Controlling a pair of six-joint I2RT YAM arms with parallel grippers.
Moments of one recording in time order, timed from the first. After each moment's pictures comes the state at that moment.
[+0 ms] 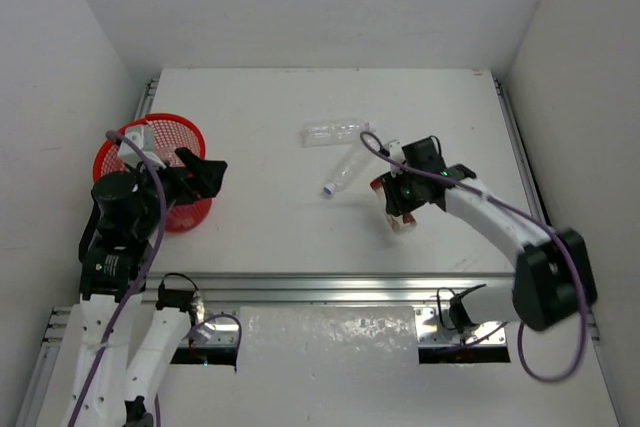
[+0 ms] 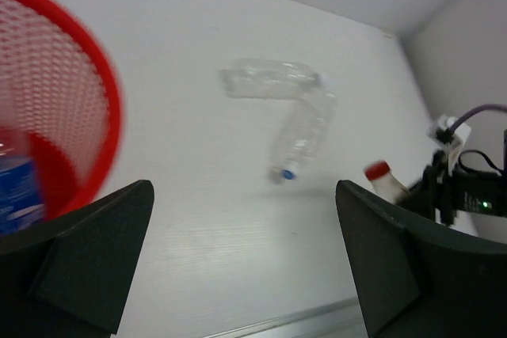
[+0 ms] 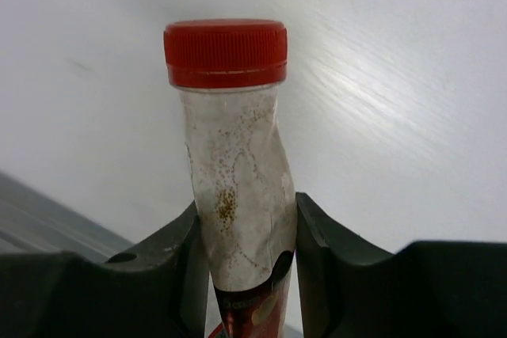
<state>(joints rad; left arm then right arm) -0.02 0.59 0.94 -0.61 0.16 -0.42 0.38 1.43 0.88 -0.56 -0.07 -0.08</state>
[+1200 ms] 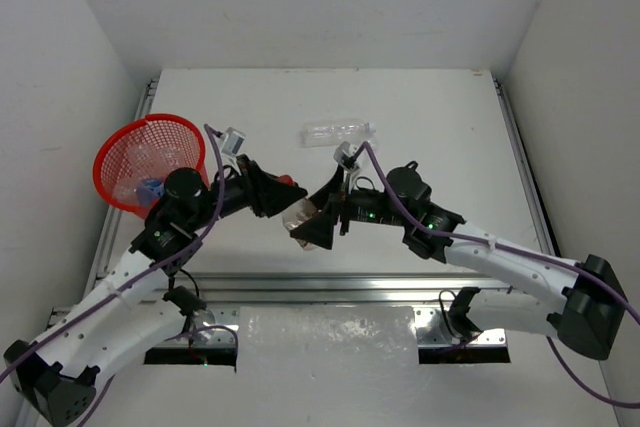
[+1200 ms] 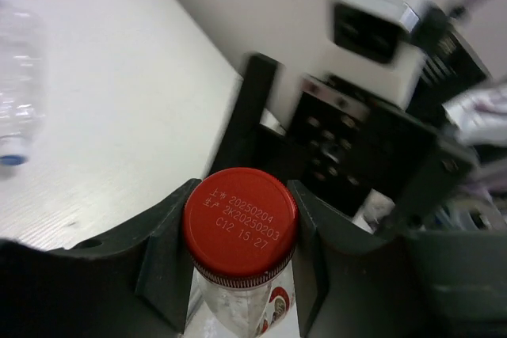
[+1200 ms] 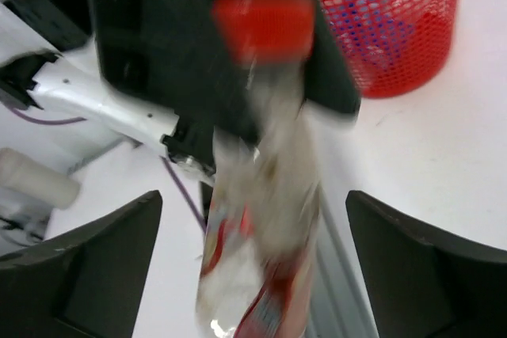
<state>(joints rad) -0.54 0.74 0.68 0.09 0.51 -0.71 0.88 1.14 0.72 0.37 -0.52 0.49</state>
